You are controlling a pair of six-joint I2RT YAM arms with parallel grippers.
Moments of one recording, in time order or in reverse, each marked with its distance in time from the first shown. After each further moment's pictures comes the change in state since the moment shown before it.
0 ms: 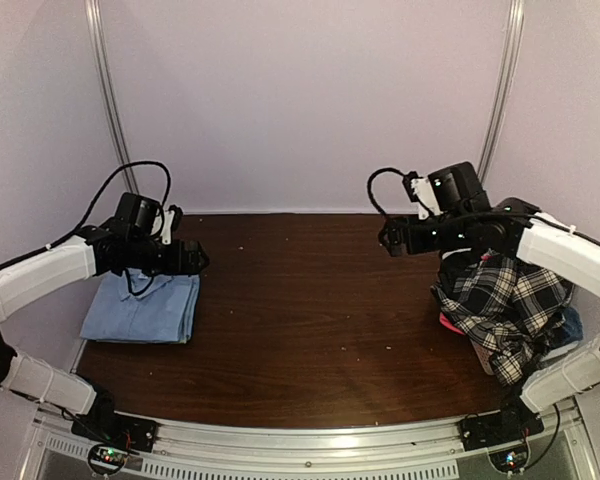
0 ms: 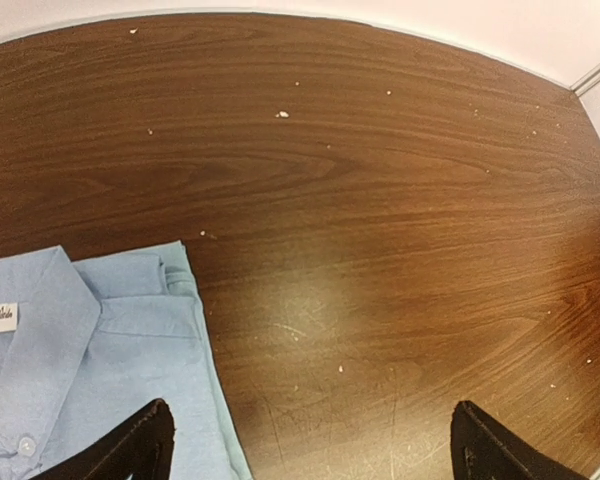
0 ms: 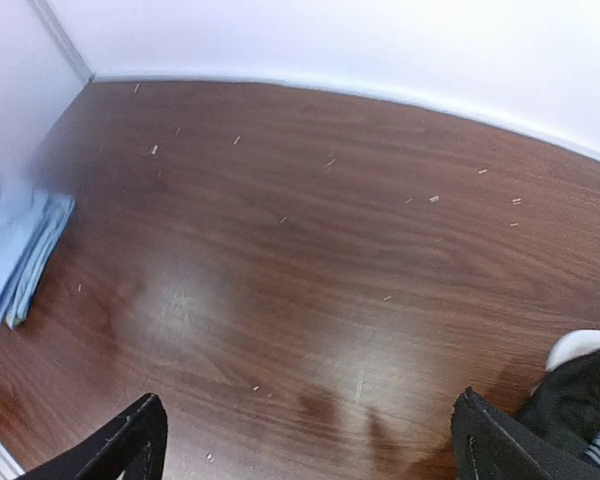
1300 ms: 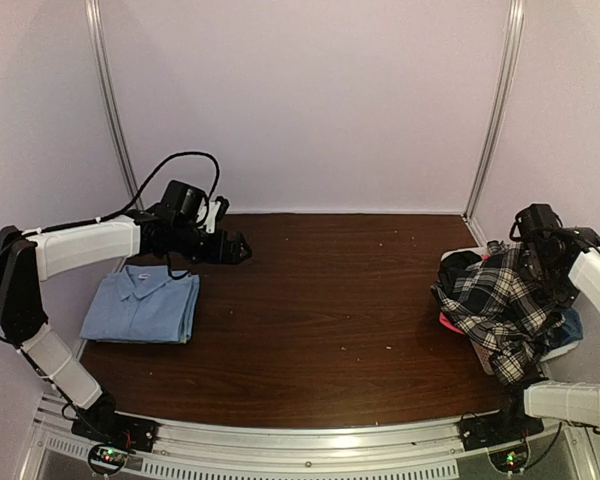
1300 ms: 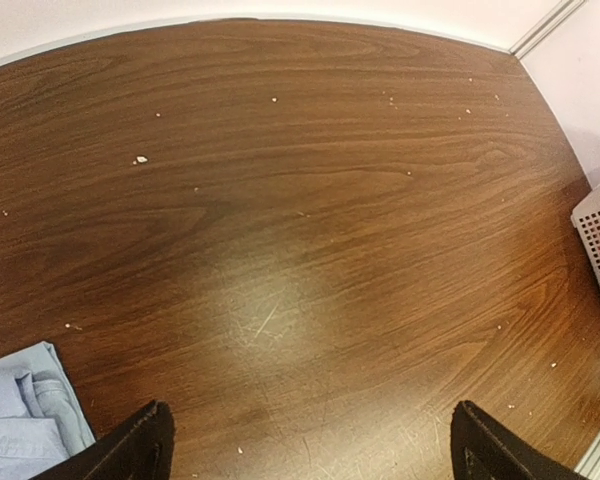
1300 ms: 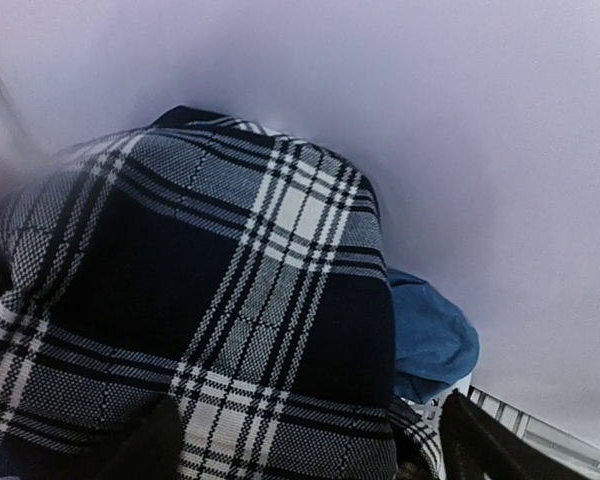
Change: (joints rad) left arm -0.129 0.313 0.226 0.108 0.079 0.002; right arm -0.590 -0.365 -0.231 -0.574 0.708 0.605
